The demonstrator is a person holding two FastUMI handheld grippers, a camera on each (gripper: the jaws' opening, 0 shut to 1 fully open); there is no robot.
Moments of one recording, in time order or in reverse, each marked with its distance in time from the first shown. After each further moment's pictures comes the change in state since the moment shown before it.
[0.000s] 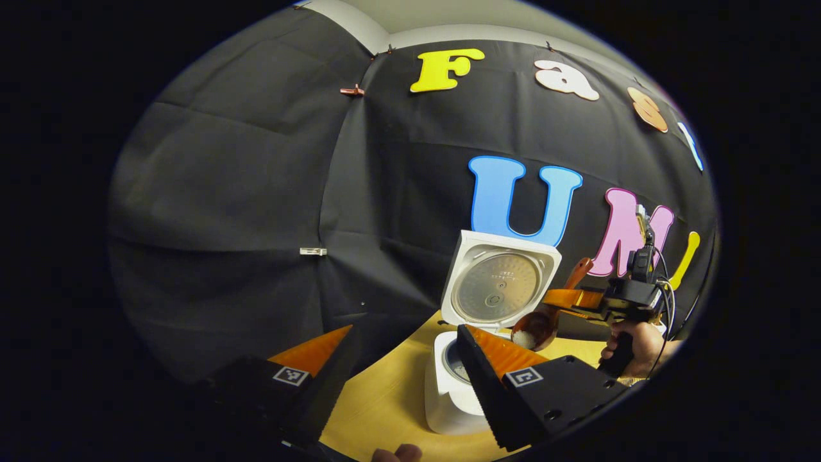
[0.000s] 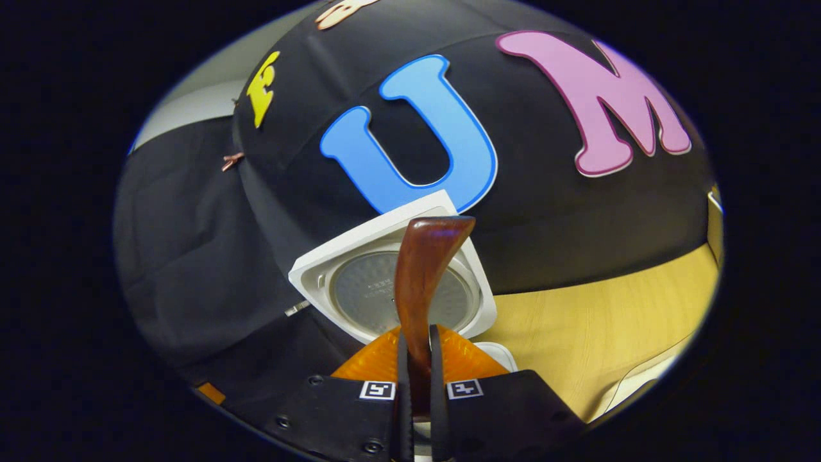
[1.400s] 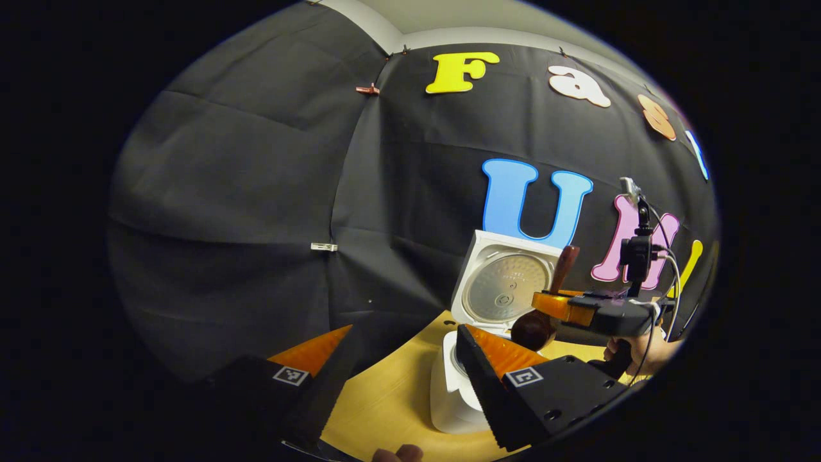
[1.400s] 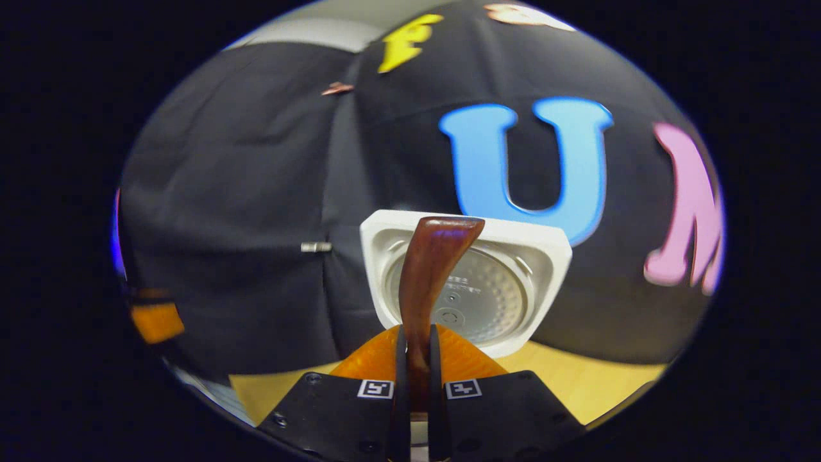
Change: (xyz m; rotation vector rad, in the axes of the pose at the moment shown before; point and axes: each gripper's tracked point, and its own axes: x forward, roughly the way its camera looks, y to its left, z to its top) left arm -0.005 0.015 -0.002 -0.032 -0.013 0.030; right arm -0.005 0.055 -0.010 -0.318 0.023 0.138
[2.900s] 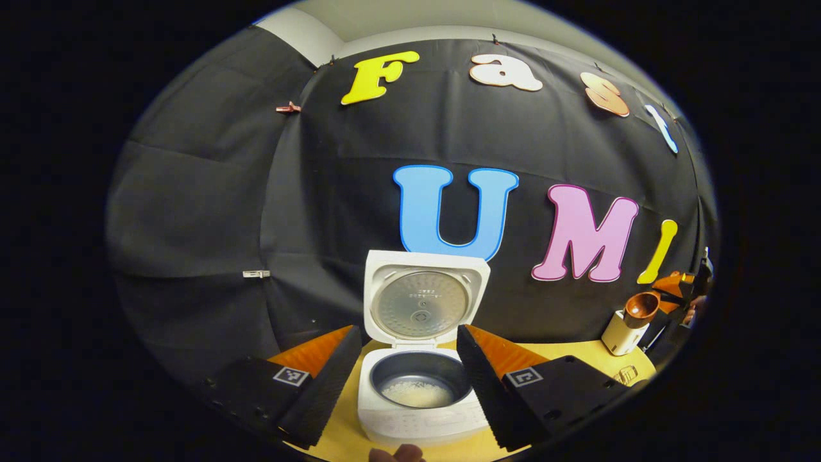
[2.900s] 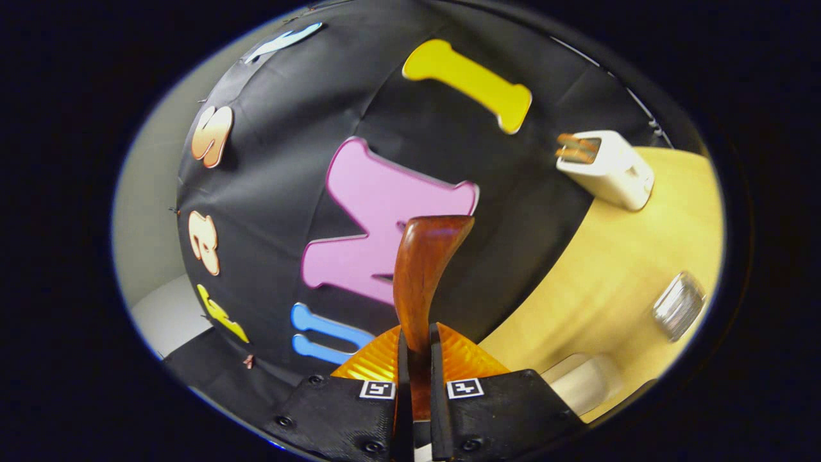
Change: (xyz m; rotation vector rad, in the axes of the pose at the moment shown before) left arm 0.013 -0.166 0.022 0.118 -0.021 -0.190; right arm -0.342 -0.370 0.026 1.008 -0.458 -0.404
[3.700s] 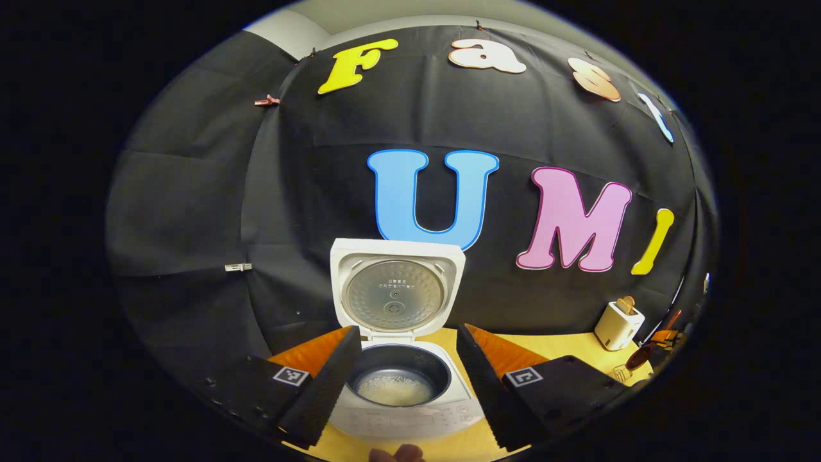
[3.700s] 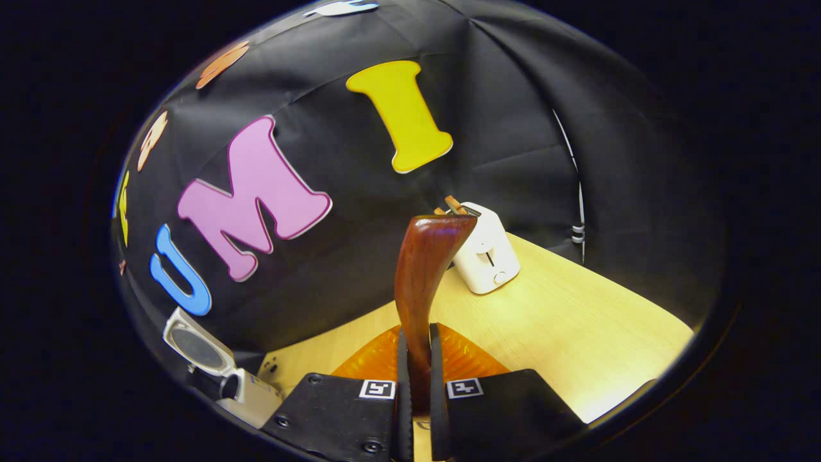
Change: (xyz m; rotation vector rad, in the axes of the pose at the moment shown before) left arm 0.013 -0.037 -0.010 0.029 0.065 -0.023; right arm -0.052 -0.203 0.047 -0.537 -0.033 -0.406
